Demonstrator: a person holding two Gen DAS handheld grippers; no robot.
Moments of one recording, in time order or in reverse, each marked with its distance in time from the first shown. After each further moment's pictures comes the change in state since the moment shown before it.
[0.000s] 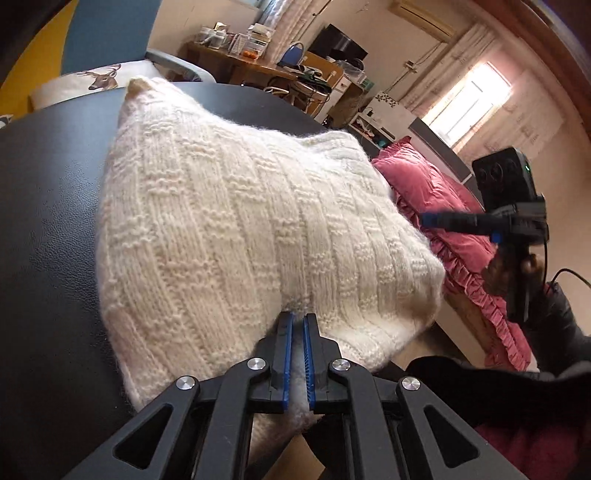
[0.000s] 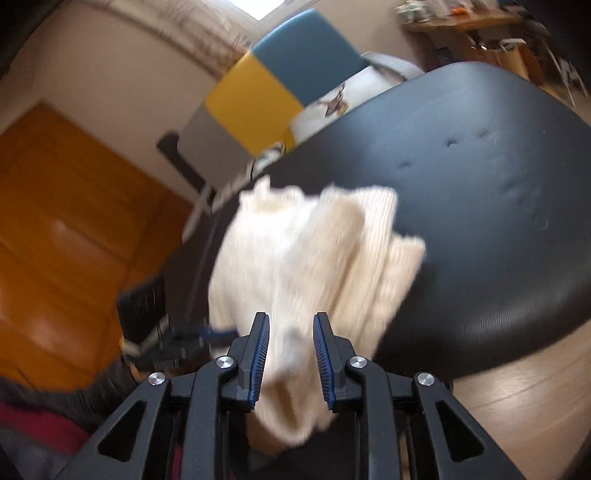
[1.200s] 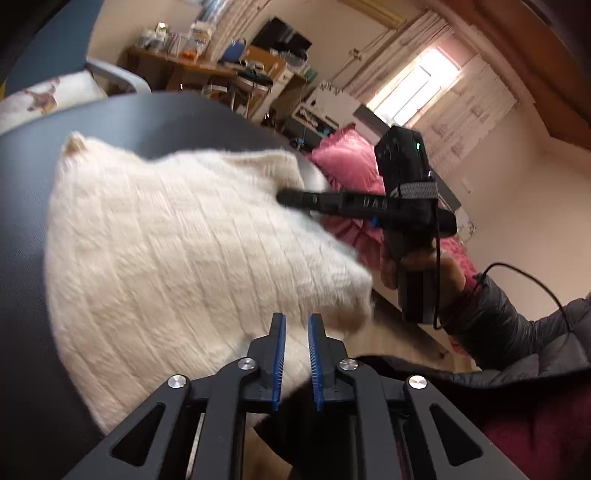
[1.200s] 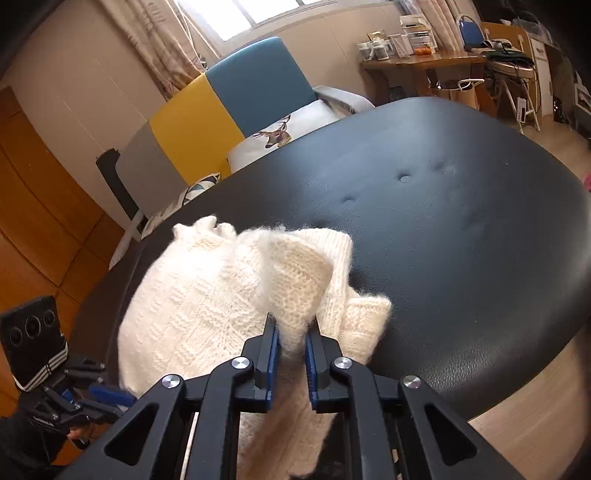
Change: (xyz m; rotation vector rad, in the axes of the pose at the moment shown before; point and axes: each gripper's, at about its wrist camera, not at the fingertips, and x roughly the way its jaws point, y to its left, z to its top) left arm 0.010 -0.043 0.020 0.102 0.028 -0.189; right arm 0.074 0.035 0.053 -0.066 -0.098 -0.353
